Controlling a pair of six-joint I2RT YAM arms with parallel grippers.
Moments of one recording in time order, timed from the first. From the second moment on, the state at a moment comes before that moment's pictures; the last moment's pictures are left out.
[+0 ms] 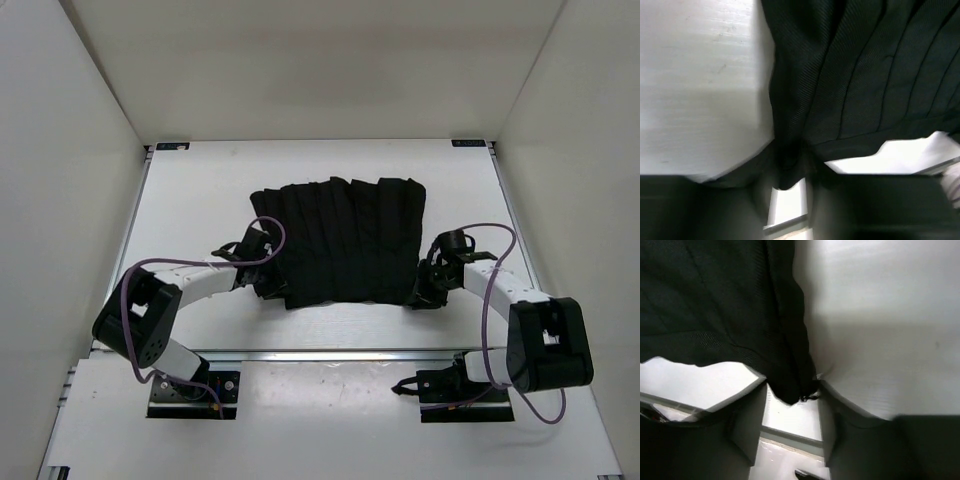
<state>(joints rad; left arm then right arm) -0.52 1.49 0.68 -0.27 0.18 -0.86 0.11 1.30 0.60 -0.58 -0.32 0.48</state>
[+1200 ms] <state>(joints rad) -0.27 1.14 1.03 -0.76 0.45 -0.75 0.12 1.13 1.07 -1.03 -0.64 0.43</state>
